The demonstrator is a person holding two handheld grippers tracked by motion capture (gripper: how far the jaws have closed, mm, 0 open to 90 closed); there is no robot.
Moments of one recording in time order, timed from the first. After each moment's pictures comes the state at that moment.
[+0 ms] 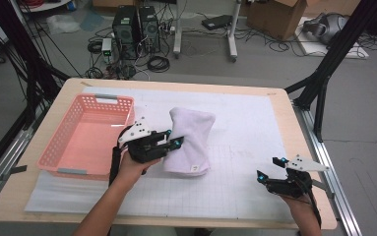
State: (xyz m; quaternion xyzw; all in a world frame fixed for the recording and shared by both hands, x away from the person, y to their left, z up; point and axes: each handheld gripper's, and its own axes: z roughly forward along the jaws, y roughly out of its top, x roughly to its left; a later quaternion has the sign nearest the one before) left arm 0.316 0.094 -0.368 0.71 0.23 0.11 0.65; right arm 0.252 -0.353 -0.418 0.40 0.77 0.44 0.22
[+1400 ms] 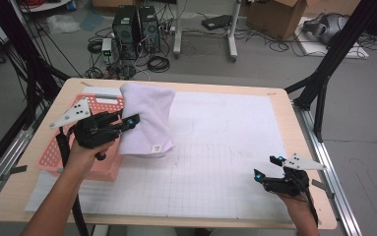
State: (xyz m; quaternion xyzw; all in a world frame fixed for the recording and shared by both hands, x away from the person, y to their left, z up) left arm 0.315 0.199 -0.310 0.66 0.23 0.15 0.70; right arm 0.255 -0.345 -0.416 0.40 0.77 0.45 0.22
